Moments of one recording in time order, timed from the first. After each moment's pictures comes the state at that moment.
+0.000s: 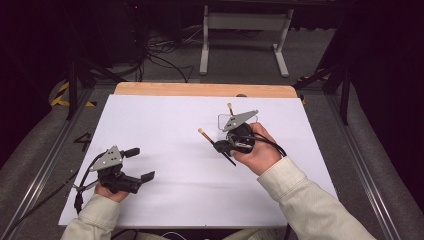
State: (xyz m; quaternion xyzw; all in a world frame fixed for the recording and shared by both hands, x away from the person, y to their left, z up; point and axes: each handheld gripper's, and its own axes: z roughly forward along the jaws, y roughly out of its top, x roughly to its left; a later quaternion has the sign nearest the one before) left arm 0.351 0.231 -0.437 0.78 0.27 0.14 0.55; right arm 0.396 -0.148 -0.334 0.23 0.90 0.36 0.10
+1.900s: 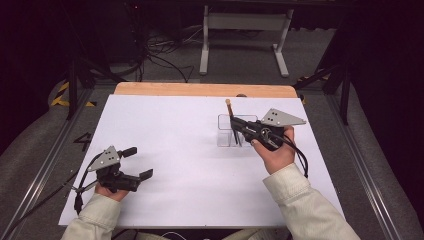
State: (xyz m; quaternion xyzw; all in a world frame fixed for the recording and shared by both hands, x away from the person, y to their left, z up) left arm 0.353 0.236 -0.442 0.77 0.29 0.14 0.55; right arm 0.394 -0.206 -0.333 0.26 0.74 0.58 0.21
